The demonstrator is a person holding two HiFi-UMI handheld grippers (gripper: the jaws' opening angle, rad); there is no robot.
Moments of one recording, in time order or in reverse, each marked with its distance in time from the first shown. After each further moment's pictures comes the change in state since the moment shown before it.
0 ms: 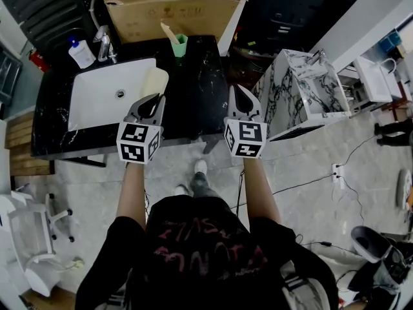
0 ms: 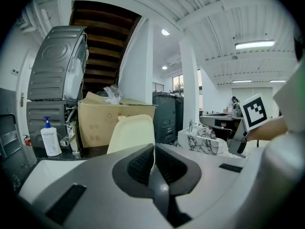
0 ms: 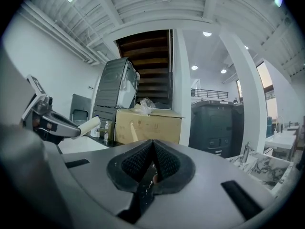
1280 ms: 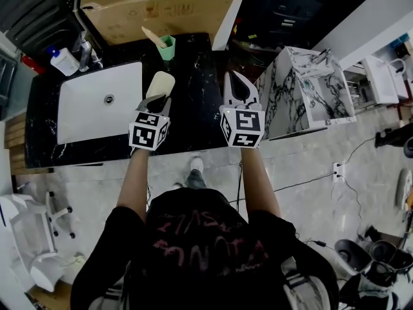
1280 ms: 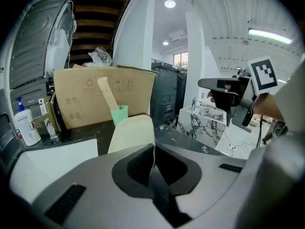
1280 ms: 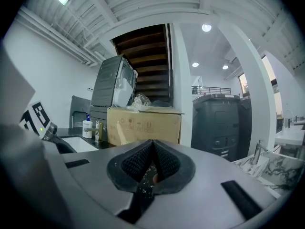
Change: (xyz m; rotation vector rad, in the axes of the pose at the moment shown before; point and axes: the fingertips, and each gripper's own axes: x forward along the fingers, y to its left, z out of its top) left arm 0.140 -0.004 -0.065 -0.014 0.295 -0.043; right arm 0.097 -0.056 -0.010 0.029 0.007 0.044
